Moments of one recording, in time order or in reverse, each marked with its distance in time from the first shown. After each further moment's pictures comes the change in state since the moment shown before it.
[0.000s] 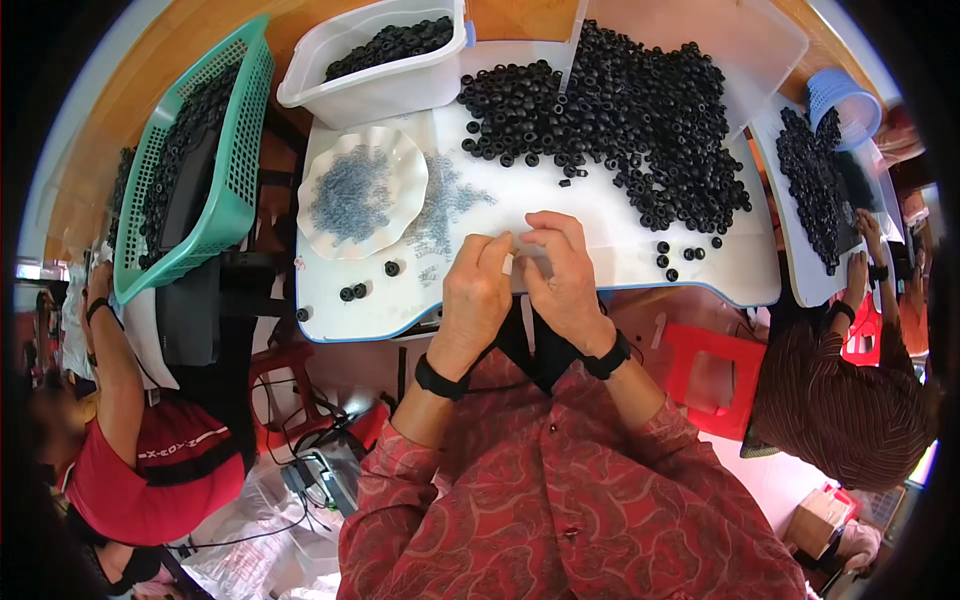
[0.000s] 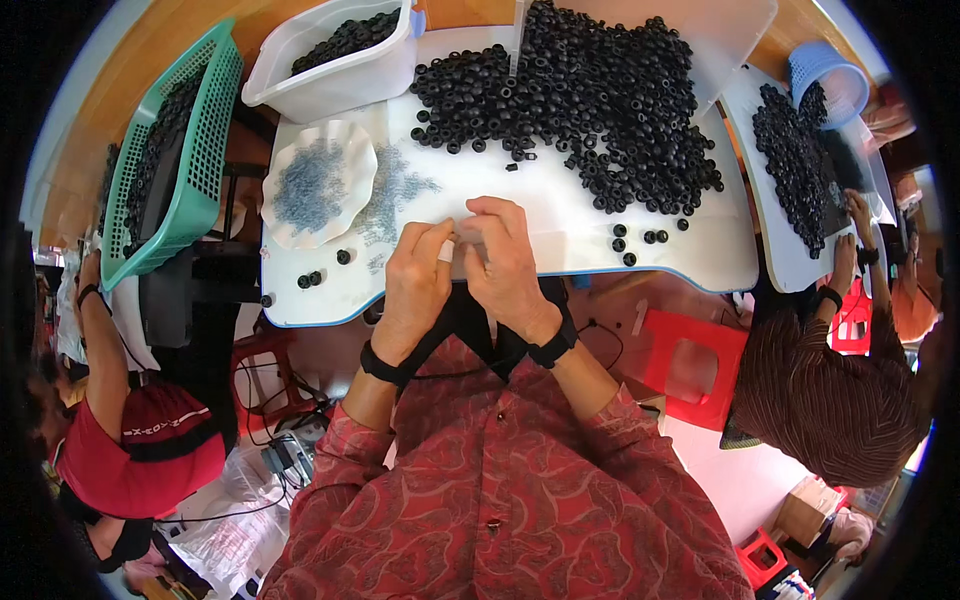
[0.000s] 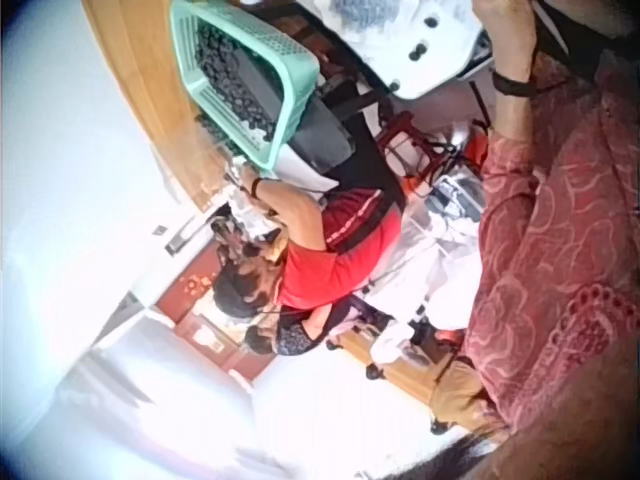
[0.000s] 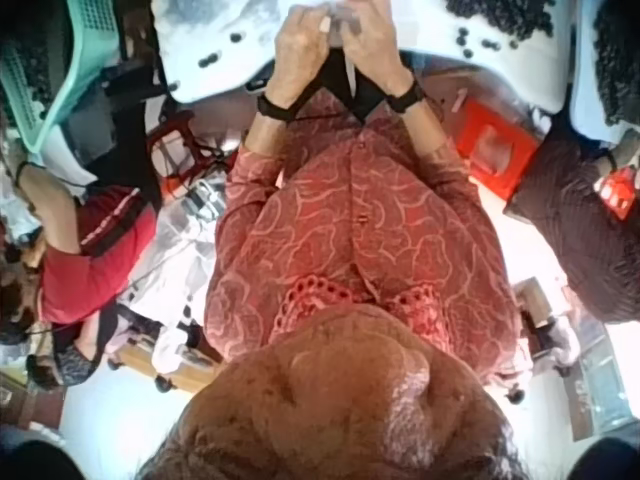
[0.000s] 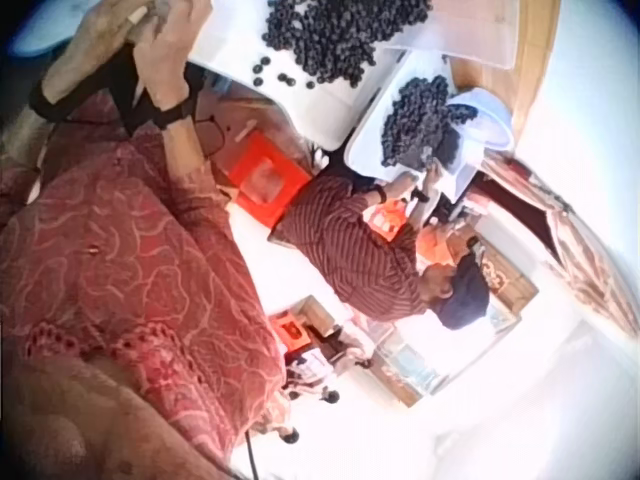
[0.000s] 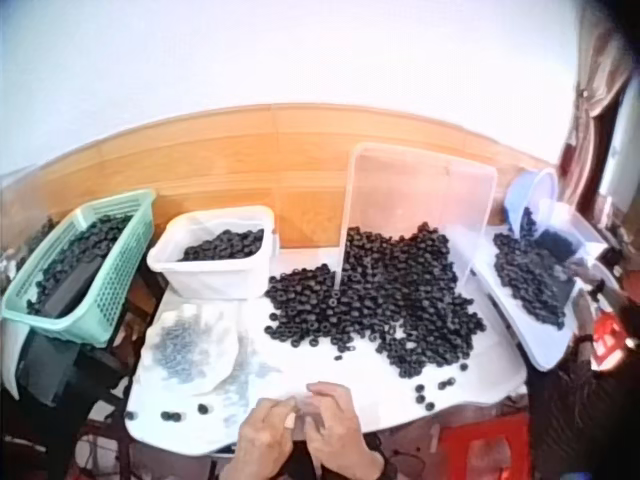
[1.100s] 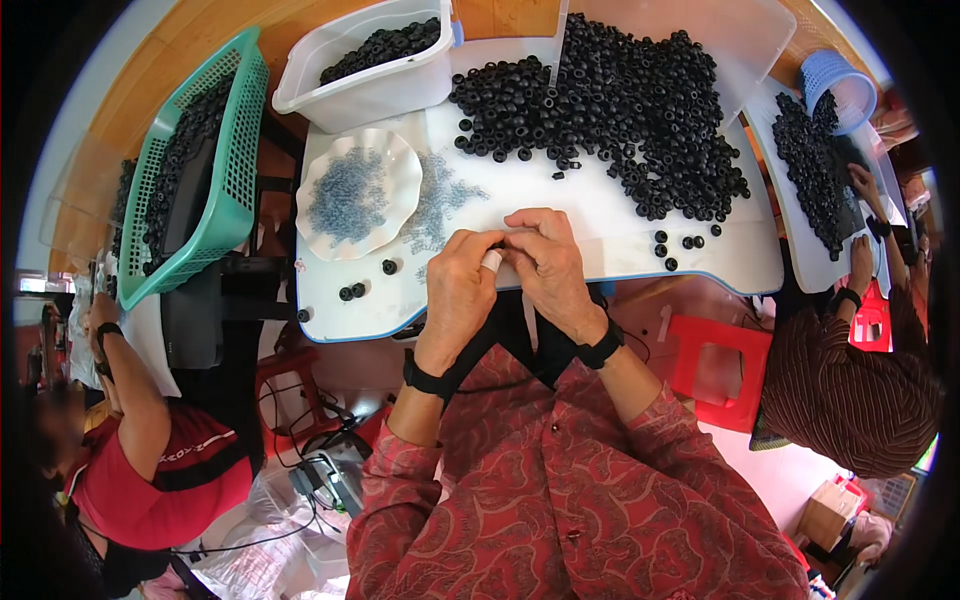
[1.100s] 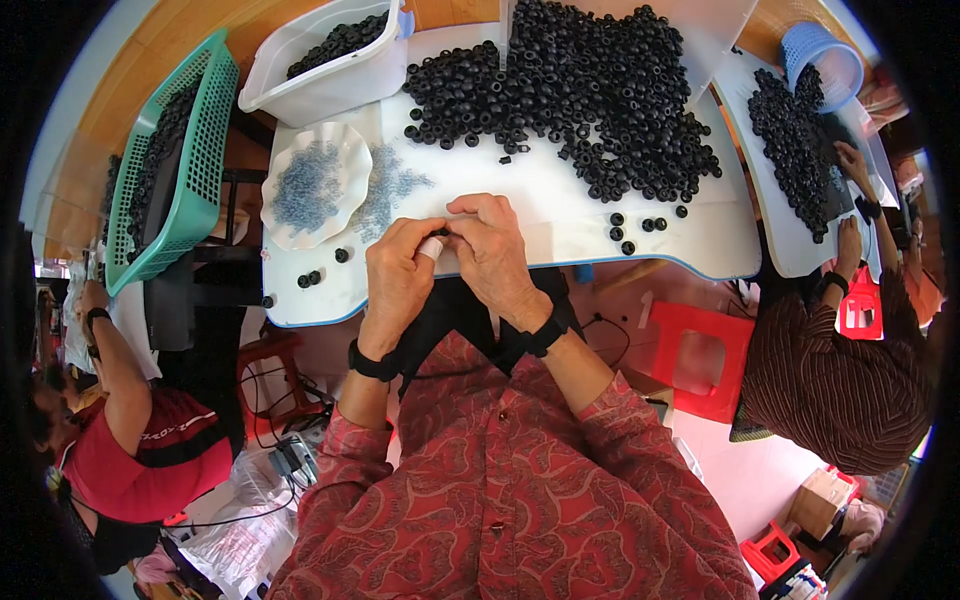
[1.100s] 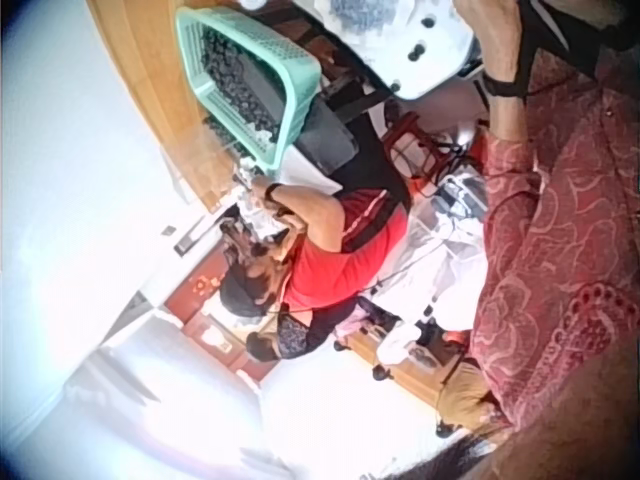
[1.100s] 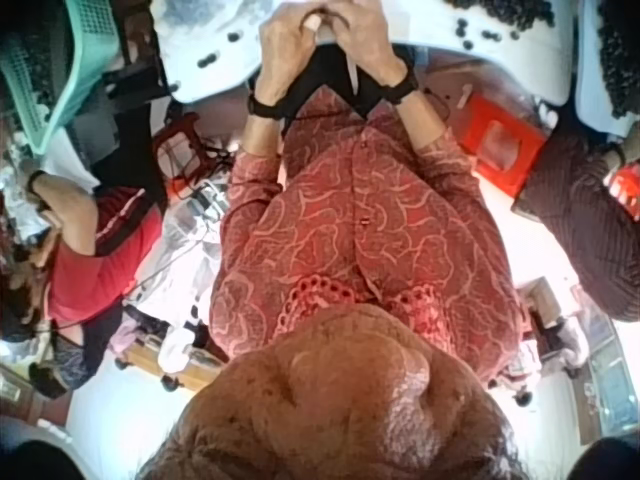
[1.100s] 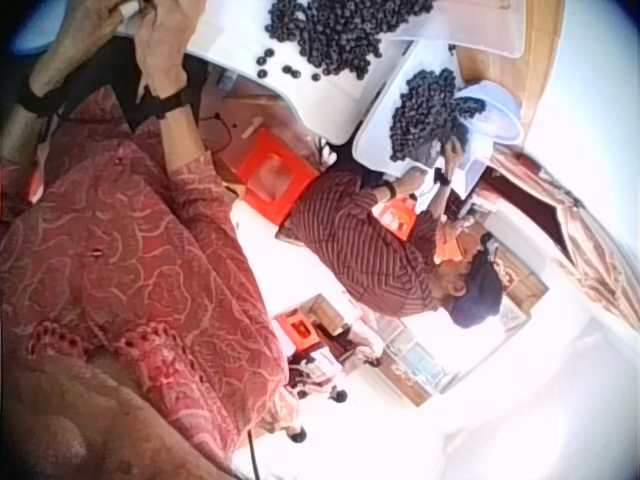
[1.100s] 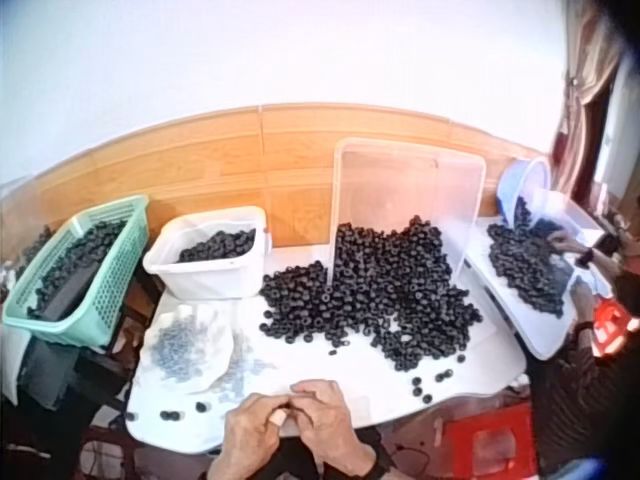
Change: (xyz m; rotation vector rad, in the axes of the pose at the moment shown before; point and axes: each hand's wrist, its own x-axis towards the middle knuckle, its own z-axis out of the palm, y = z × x) left_hand 0.010 0.006 -0.019 -0.103 -0.081 -0.147; right_hand -0.003 0.010 0.010 -0.026 -0.016 0.002
